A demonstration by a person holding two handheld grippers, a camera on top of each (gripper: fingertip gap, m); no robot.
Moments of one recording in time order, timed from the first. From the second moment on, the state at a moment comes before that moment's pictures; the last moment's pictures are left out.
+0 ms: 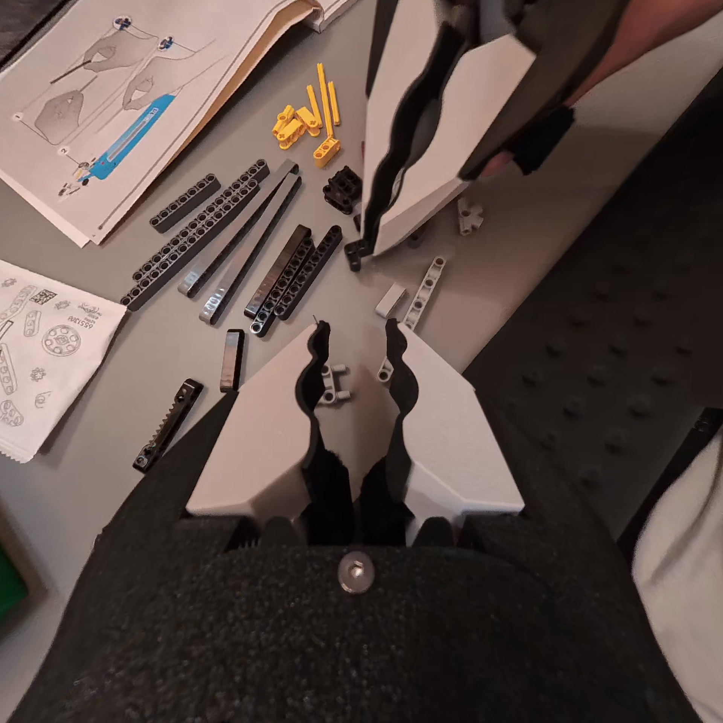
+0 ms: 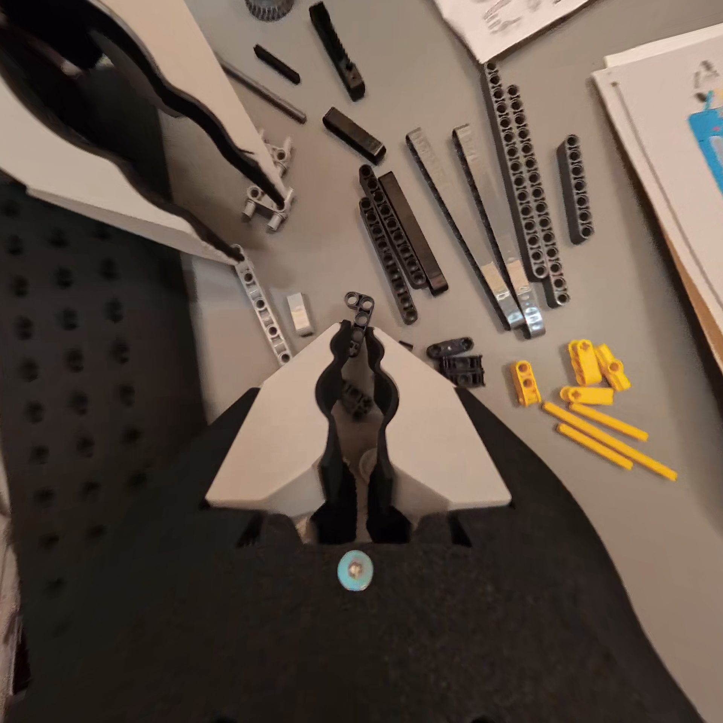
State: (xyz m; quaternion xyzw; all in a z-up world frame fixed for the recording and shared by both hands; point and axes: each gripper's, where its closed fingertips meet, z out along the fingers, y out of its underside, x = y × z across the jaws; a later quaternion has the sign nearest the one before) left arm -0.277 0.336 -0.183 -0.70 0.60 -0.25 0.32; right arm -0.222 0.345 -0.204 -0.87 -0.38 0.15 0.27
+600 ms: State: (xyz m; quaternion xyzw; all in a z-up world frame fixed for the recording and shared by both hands) left arm -0.232 0.328 -0.147 -0.66 0.54 -0.36 0.37; right arm -0.082 0.221 -0.204 -0.94 -0.07 0.05 0.32
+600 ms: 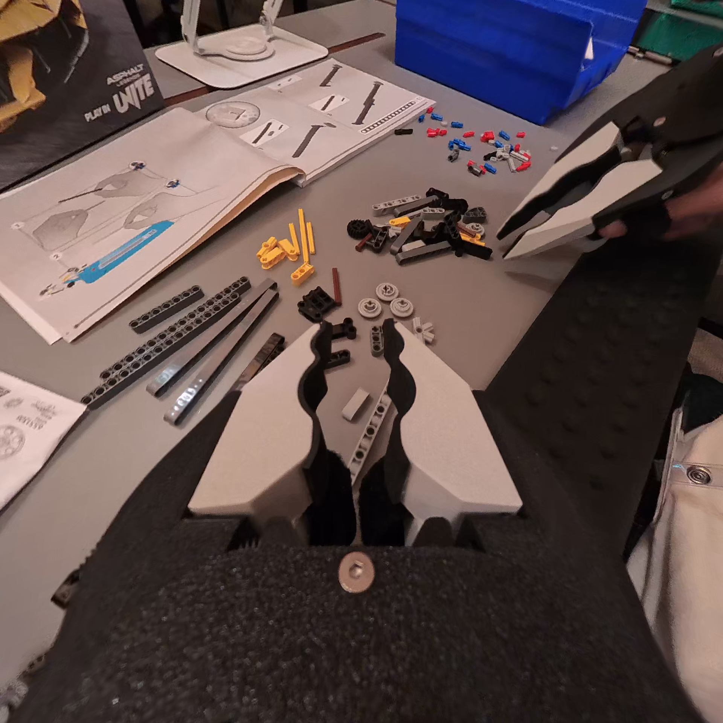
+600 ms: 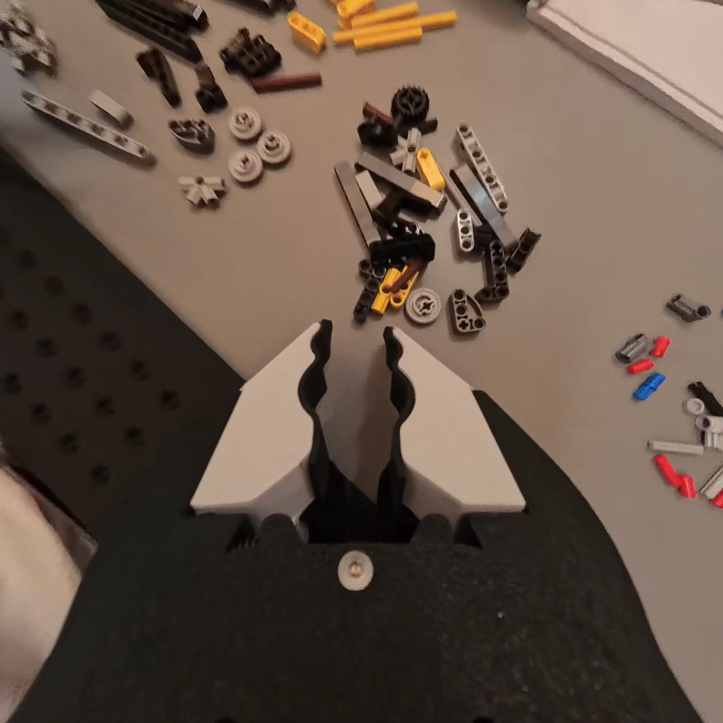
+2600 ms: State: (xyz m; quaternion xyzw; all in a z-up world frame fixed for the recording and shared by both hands) left arm -0.112 0.302 -0.214 -0.43 0.86 -0.23 0.13; right arm -0.062 0.257 -0.115 -0.77 -0.10 0.14 0.62
